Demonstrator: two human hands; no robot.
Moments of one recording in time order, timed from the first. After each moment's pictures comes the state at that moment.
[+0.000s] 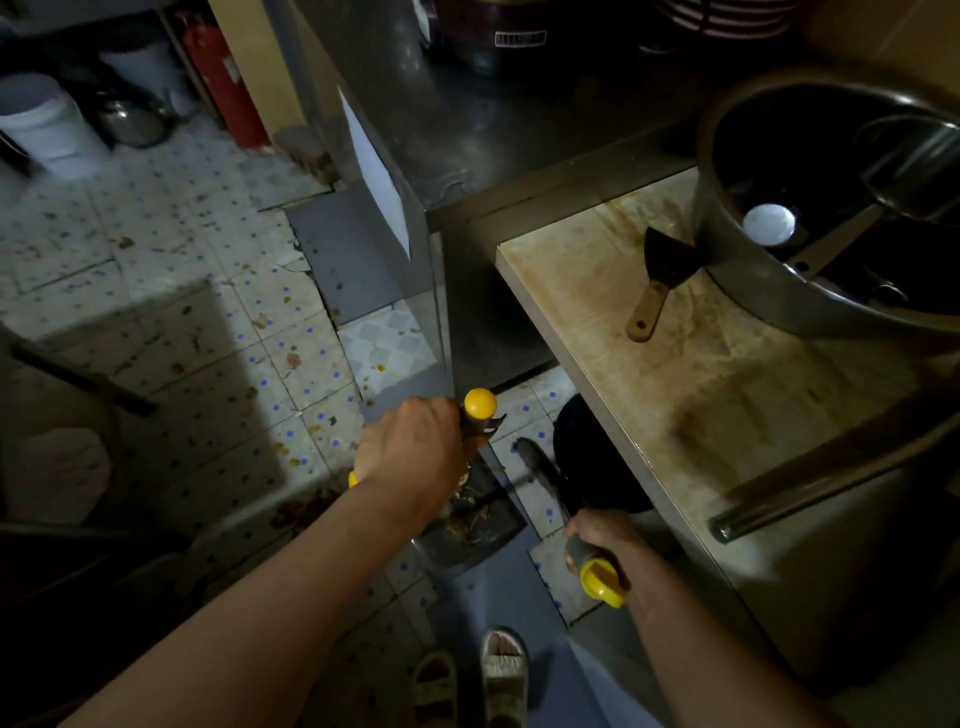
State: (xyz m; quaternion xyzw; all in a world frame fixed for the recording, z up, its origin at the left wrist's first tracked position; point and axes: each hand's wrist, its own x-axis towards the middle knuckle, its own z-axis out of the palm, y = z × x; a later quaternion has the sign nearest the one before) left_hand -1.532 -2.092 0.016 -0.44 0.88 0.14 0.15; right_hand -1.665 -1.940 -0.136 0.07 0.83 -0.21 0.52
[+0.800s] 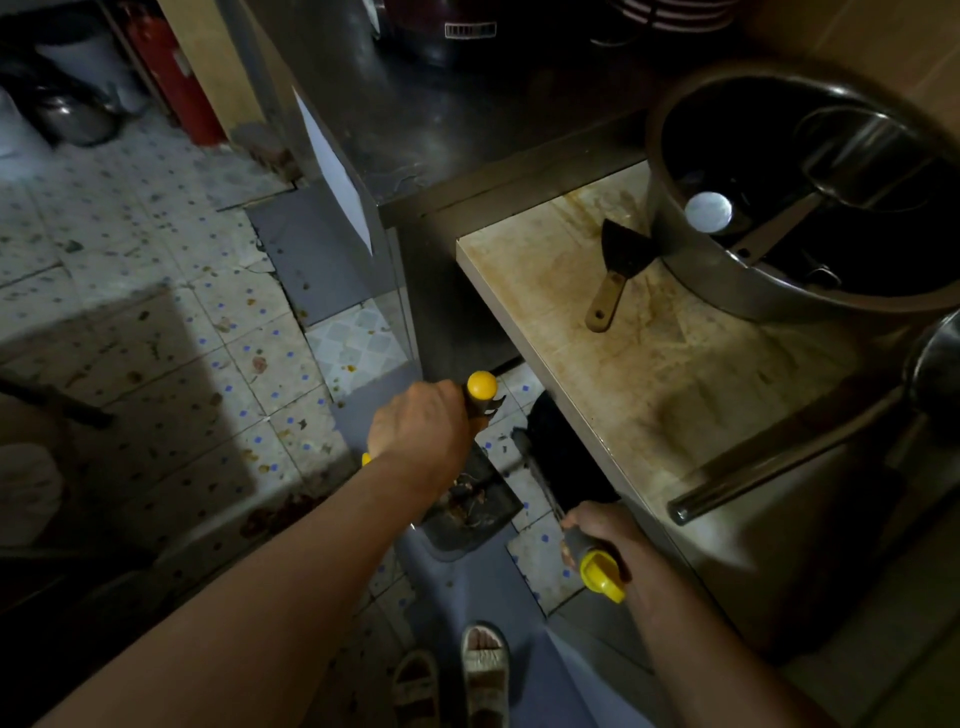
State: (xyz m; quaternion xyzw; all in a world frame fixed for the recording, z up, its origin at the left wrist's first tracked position) left_hand -1.573 -2.080 -0.004 -0.43 0.88 0.16 0.12; right_hand -1.689 -1.907 -0.153 0.14 0.80 -0.29 0.50
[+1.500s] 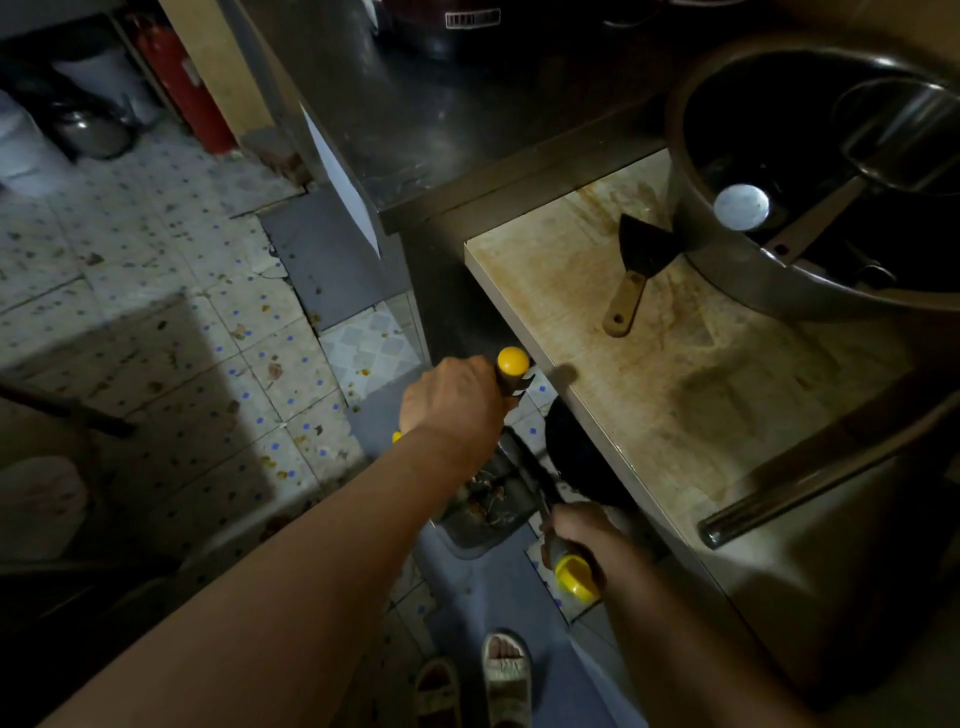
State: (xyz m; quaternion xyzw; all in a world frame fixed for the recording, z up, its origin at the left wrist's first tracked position) left_hand -1.612 -2.094 0.006 -0.42 0.89 0.16 0.12; right_hand -1.680 -1.953 -0.167 0.02 0.85 -0.21 0.48
